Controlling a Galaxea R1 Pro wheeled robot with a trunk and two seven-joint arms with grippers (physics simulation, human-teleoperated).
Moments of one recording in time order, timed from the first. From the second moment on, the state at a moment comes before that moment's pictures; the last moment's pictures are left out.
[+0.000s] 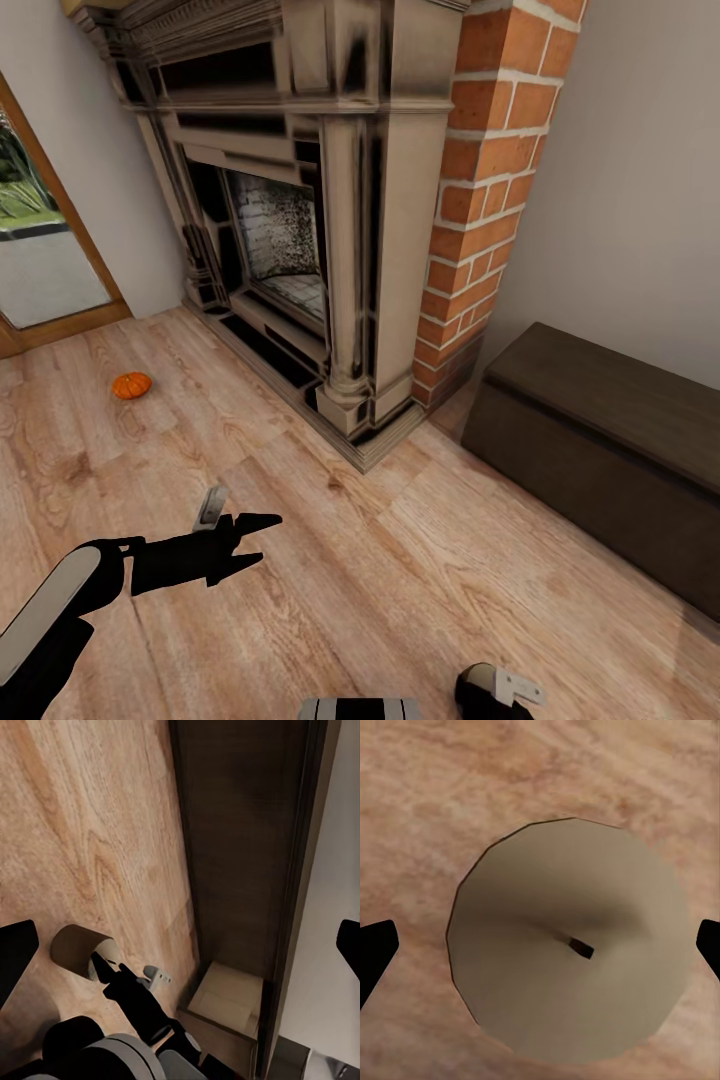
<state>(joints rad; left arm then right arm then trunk) -0.31 0.36 -0.12 -1.52 1.78 1.00 0.33 -0.39 0.04 0.25 -0.21 -0.53 -0.25 -0.20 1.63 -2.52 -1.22</state>
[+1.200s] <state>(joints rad) -0.31 0.36 -0.12 -1.52 1.78 1.00 0.33 -0.40 0.05 0.25 -0.21 -0.53 -0.26 -0.25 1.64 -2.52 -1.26</state>
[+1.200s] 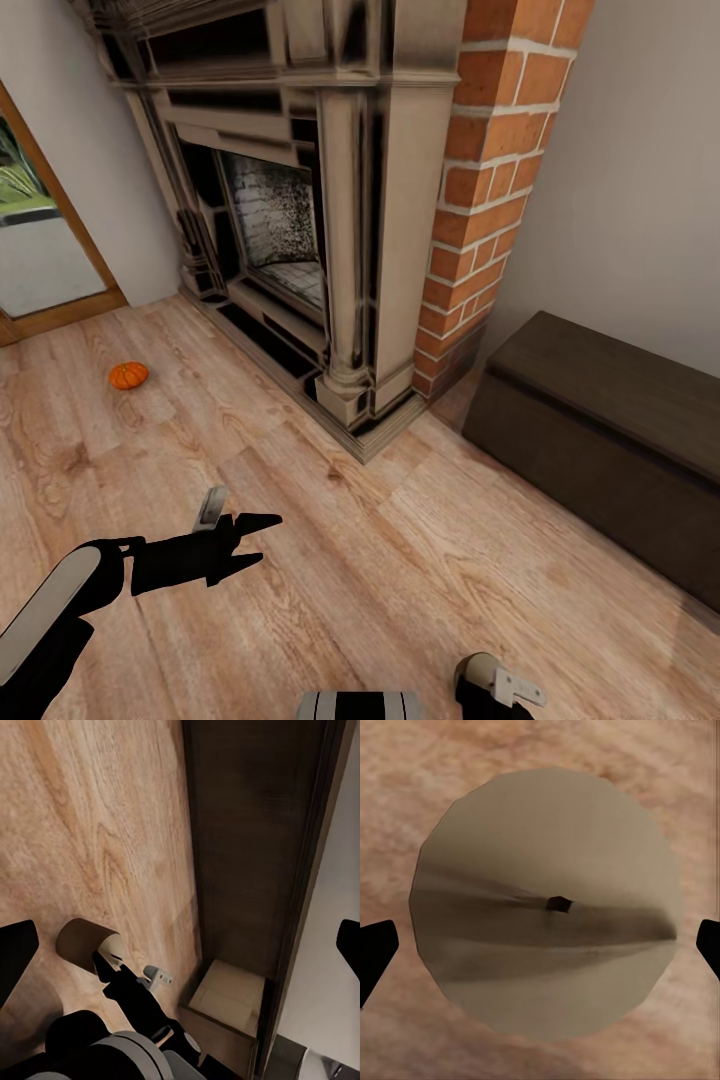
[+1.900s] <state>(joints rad) -0.31 0.36 -0.12 -1.52 1.78 1.00 0.33 -0.40 0.07 0.25 -0.21 -0.54 -0.26 -0.25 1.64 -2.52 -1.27</state>
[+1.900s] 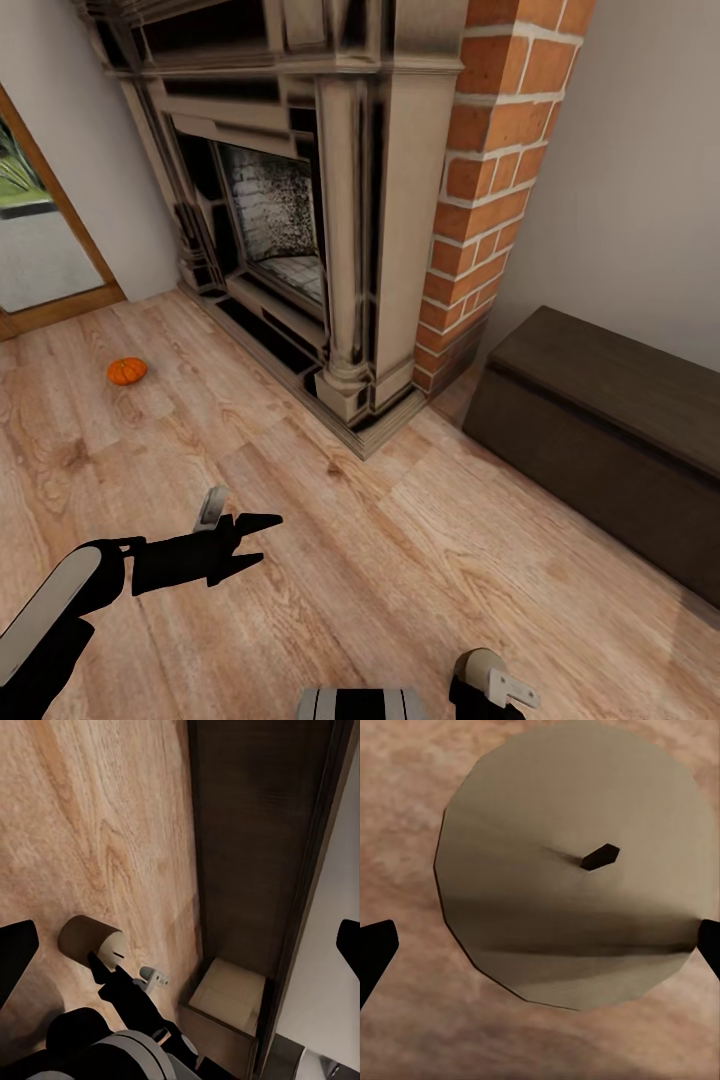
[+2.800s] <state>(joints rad) -0.31 0.36 -0.12 -1.52 1.78 1.00 0.33 -0.41 0.07 0.25 -0.20 -0.59 -0.29 -0.28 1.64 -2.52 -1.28</state>
